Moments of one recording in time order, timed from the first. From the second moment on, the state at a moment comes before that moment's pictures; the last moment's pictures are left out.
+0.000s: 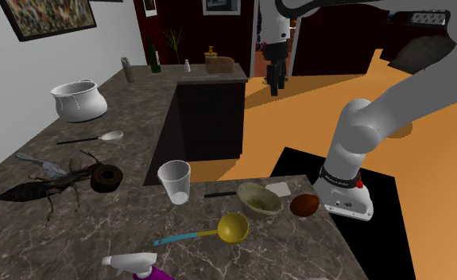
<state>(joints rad) -0.01 -0.74 -0.04 -2.41 0.02 1.47 -0.06</state>
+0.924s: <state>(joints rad) 0.09 -0.50 0.15 -2.40 0.18 1.76 0.14</state>
